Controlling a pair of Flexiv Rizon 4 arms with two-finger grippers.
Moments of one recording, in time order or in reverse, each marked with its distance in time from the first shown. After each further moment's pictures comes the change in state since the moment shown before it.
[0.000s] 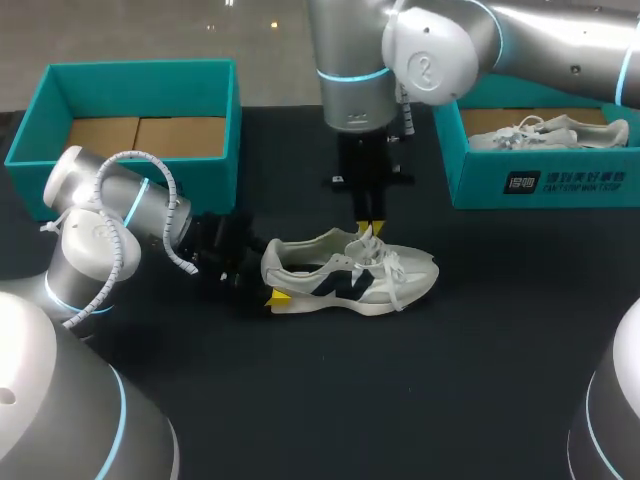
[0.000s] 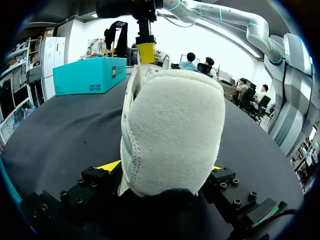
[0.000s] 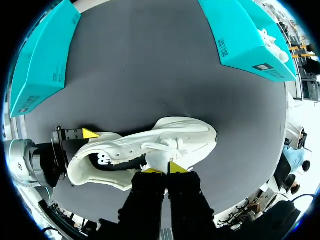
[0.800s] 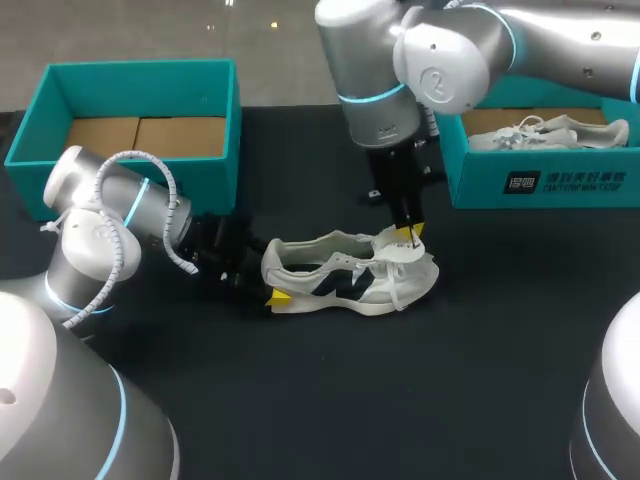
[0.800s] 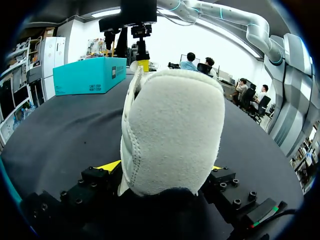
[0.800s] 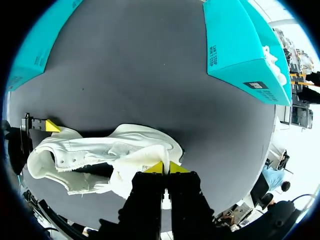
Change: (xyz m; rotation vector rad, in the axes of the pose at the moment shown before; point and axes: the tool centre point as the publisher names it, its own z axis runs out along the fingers) left arm 0.000 0.000 0.000 0.000 0.000 0.000; right arm -0.064 0.019 0.032 -0.032 -0.174 -0.139
